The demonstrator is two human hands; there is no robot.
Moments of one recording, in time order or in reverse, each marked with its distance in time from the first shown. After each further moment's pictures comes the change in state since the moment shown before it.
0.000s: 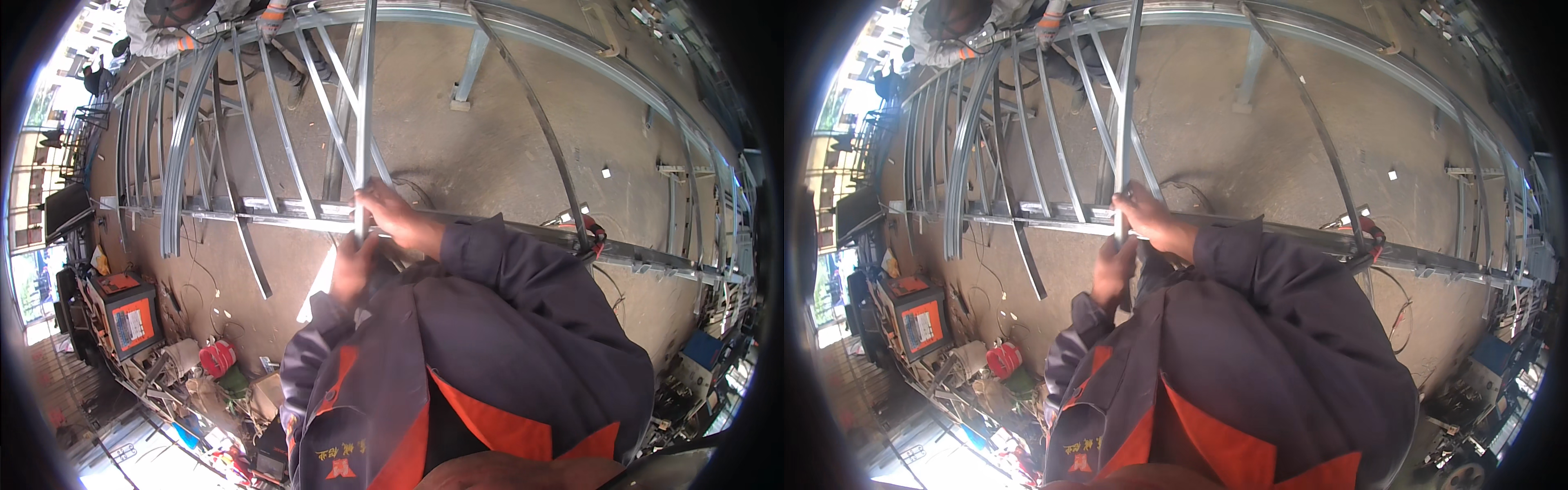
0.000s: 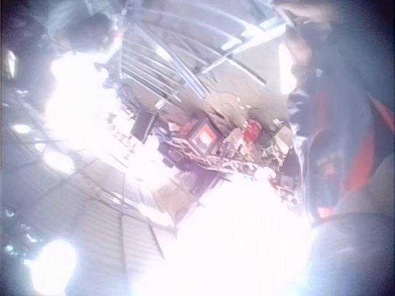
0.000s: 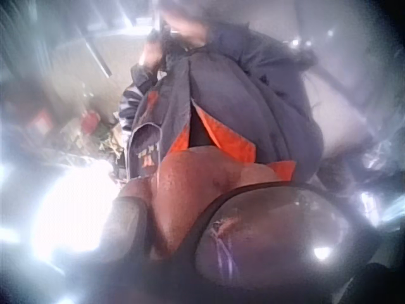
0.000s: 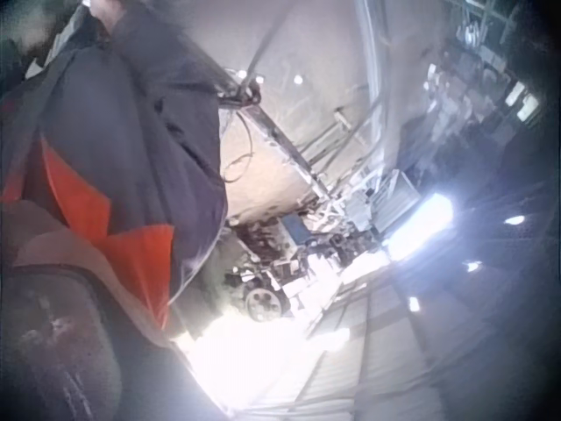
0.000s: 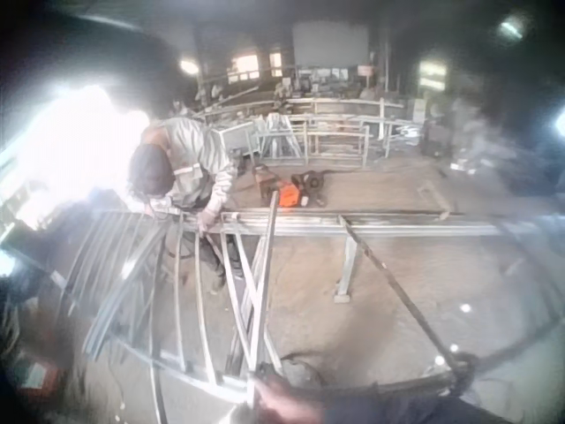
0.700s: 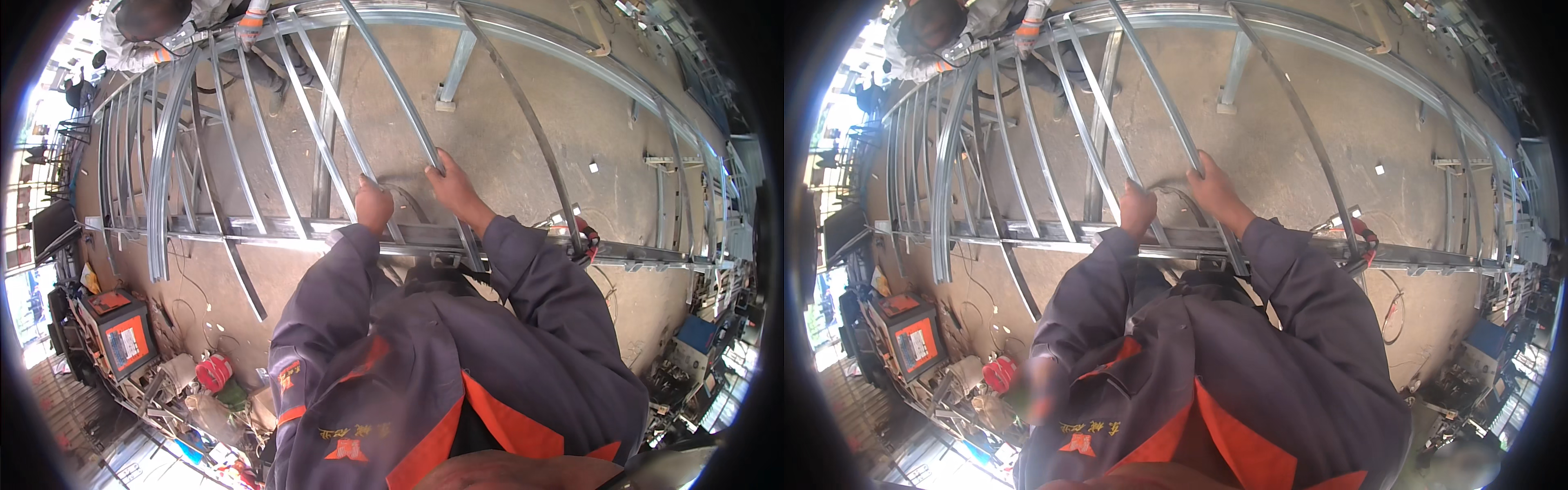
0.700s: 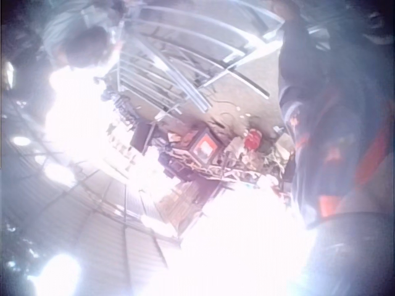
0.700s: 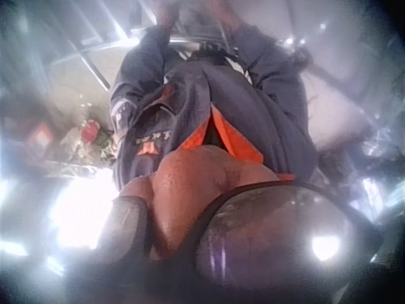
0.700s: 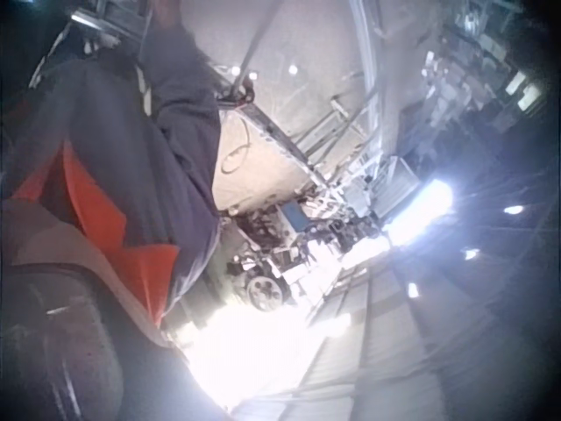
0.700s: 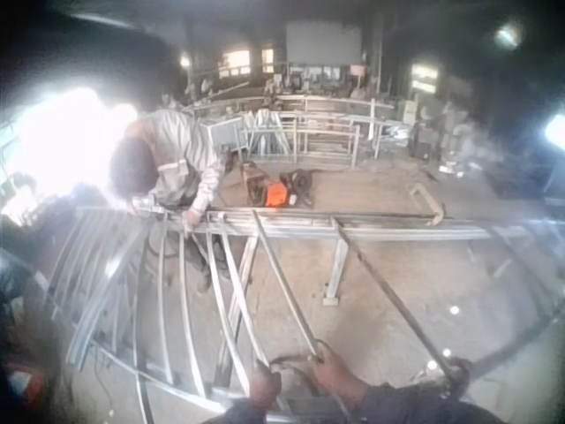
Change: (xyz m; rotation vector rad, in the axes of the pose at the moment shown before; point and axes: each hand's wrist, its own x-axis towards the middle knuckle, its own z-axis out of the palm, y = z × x) left_hand 0.210 -0.053 0.063 0.727 0.269 0.261; right_hand 0.017 -0.027 -0.152 -0.840 0.557 -0.239
